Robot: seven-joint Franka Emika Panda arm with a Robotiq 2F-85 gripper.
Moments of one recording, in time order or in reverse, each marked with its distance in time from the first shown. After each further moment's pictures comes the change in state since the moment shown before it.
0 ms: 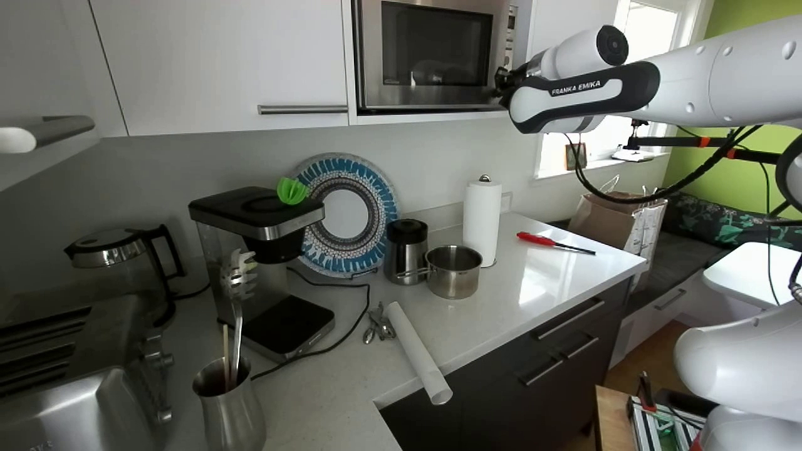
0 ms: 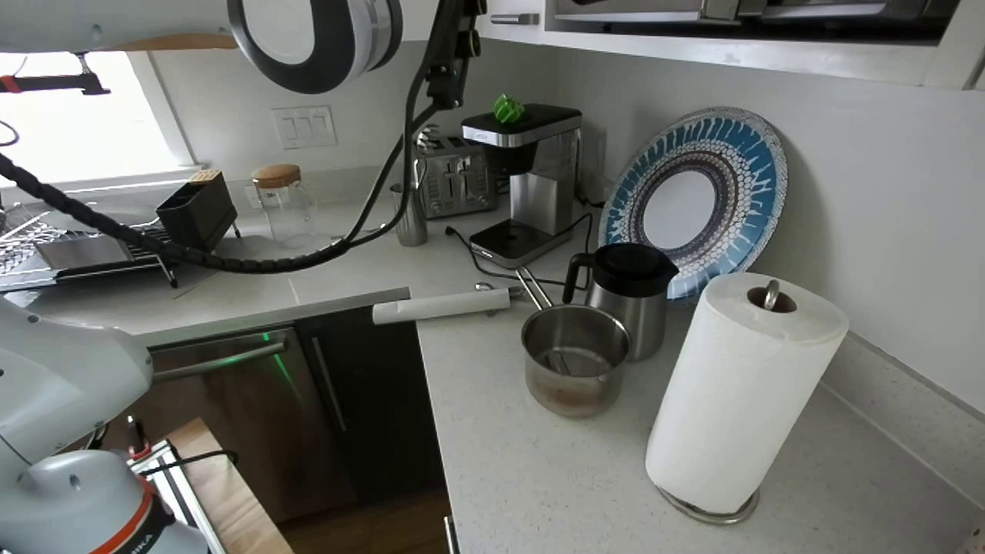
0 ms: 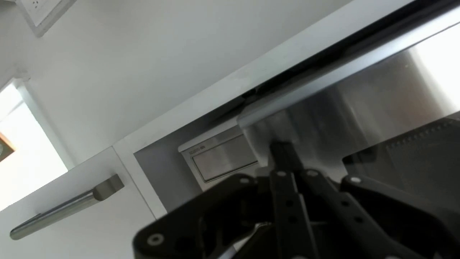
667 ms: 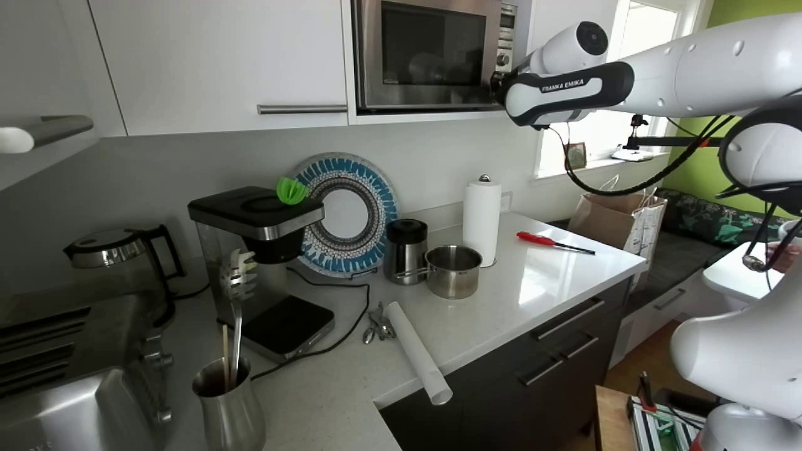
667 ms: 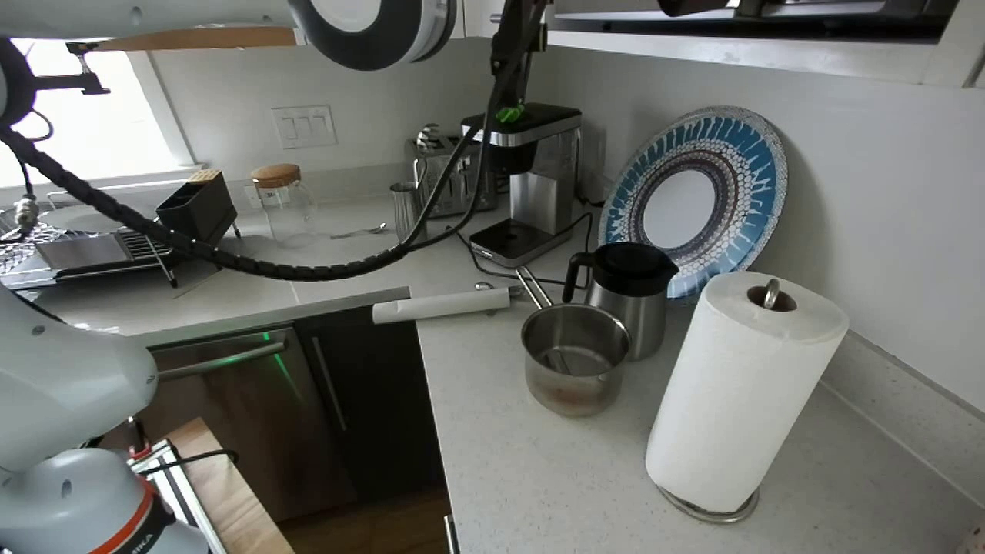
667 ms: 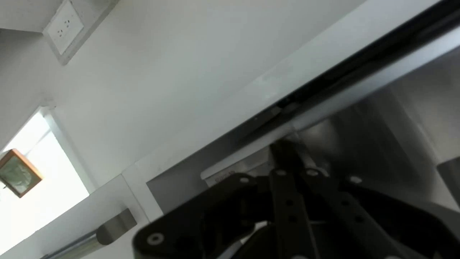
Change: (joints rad) arm -0.276 0.161 0.220 0.200 -0.131 -0.141 0.139
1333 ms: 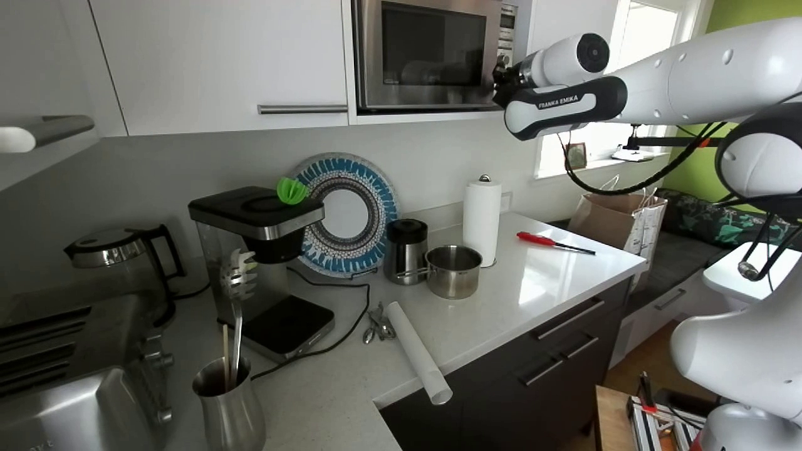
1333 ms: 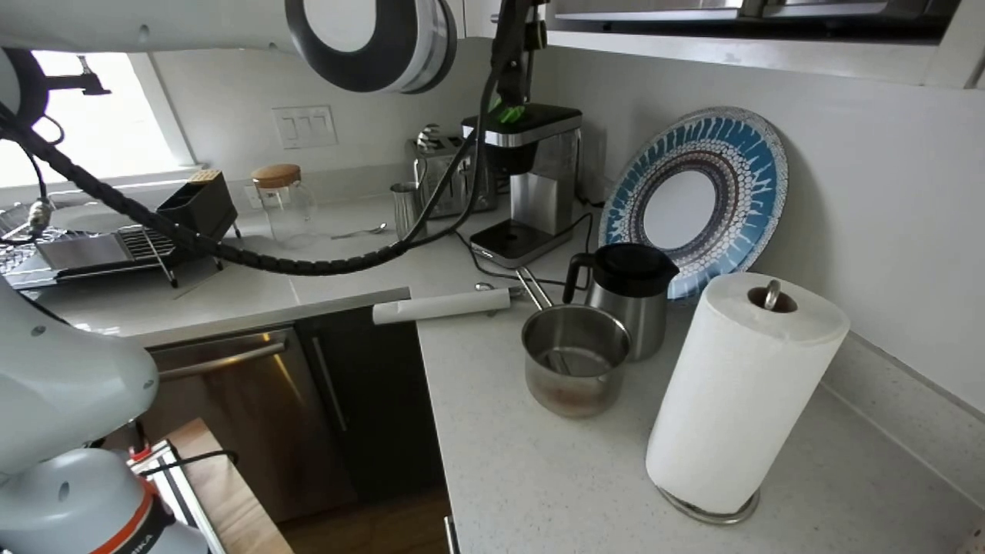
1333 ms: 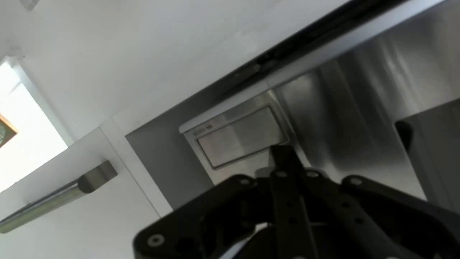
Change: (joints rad) arm -0.049 -0.064 0.029 -0.076 -0.052 0.215 0.059
